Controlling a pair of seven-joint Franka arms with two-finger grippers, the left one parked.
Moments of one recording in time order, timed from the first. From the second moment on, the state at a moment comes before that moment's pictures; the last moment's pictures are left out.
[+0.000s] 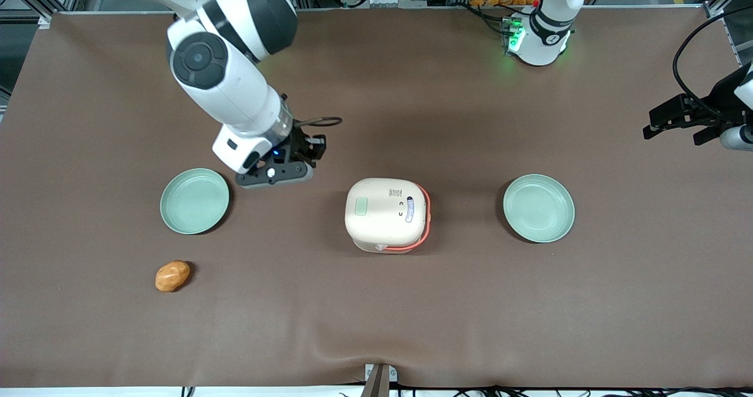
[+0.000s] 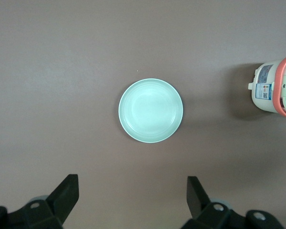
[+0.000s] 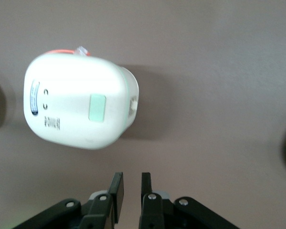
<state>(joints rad) 0.54 0.38 0.01 -1.41 0.17 1.85 0.44</state>
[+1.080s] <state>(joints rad) 0.60 0.61 0.01 -1.34 0.18 2.11 0.50</state>
